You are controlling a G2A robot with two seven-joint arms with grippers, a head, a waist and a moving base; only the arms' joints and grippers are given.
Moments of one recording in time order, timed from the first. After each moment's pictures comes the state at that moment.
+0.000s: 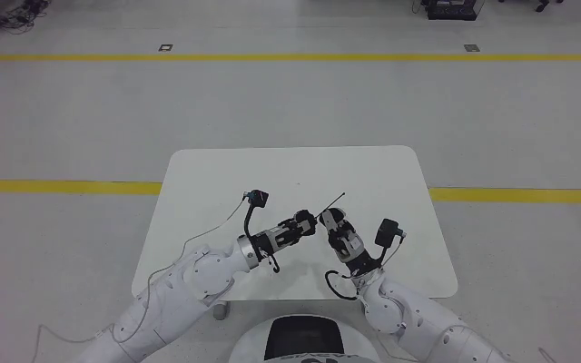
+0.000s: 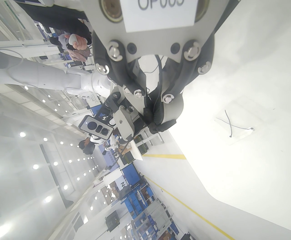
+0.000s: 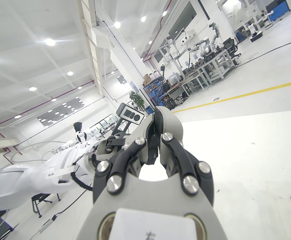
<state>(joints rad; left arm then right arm) 1.32 -0.98 -0.76 -1.66 0.04 -0.34 -0.21 -1.41 -1.00 0.60 -1.54 -0.55 -0.34 -0.78</state>
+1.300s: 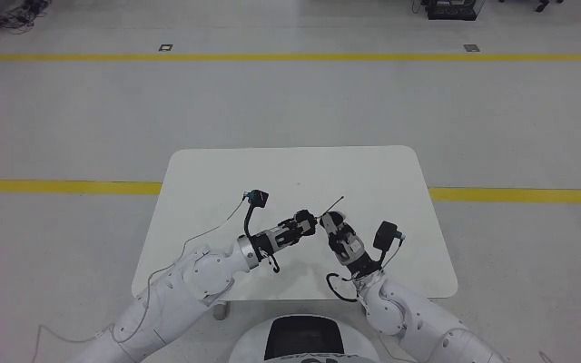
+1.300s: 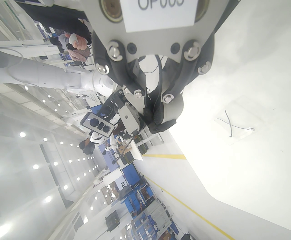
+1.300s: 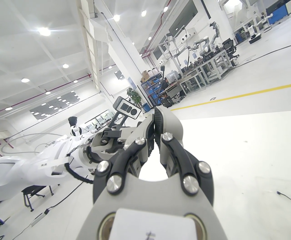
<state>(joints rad) 1.32 -0.98 -0.76 -1.66 0.04 -0.34 -0.21 -1.45 -1.01 0.65 -1.52 -0.62 -0.34 -0.76</state>
